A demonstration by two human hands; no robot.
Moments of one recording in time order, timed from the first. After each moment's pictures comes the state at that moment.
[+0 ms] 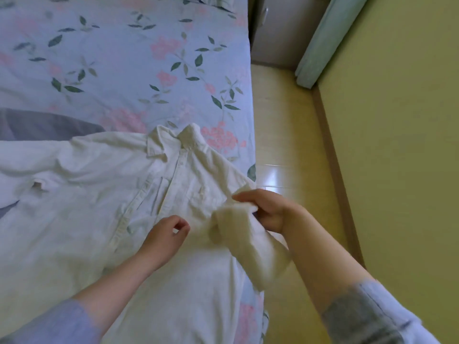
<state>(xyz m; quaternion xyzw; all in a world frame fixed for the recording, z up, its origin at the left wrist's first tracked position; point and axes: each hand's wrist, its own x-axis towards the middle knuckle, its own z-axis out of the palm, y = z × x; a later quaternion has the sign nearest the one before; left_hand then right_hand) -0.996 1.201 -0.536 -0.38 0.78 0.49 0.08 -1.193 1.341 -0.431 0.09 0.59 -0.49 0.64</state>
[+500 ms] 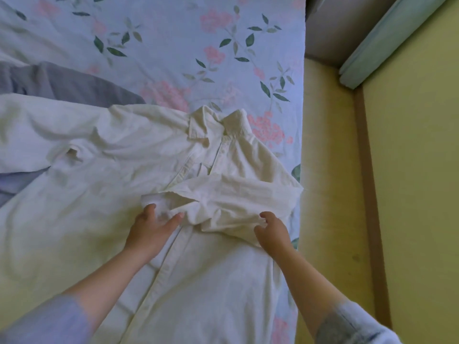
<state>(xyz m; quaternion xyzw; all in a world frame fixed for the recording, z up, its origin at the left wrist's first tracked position) -0.883 1.092 -0.584 -0.58 0.68 0.44 0.06 -1.096 1.262 -0.555 -0.15 0.90 -0.16 0.39</state>
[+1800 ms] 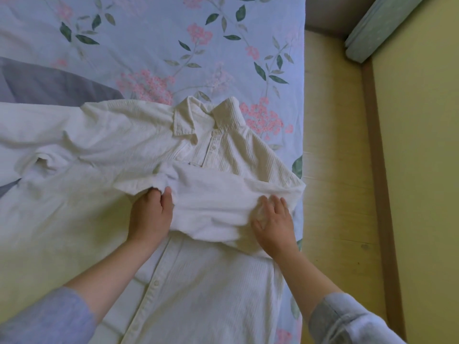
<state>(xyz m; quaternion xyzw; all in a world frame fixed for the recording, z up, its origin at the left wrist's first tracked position) -0.949 1.077 -0.598 -0.49 0.80 0.30 -0.16 -1.133 1.268 -0.621 -0.31 0.91 -0.05 0.27</state>
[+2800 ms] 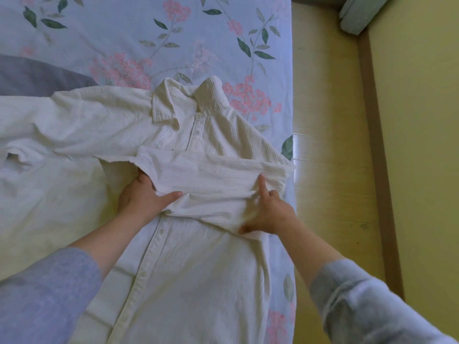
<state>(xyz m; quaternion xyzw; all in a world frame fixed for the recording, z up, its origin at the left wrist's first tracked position) -0.971 1.061 -0.629 -0.52 0.77 0.37 0.07 -1.173 1.278 -0.641 -0.29 0.86 0.03 0.41</state>
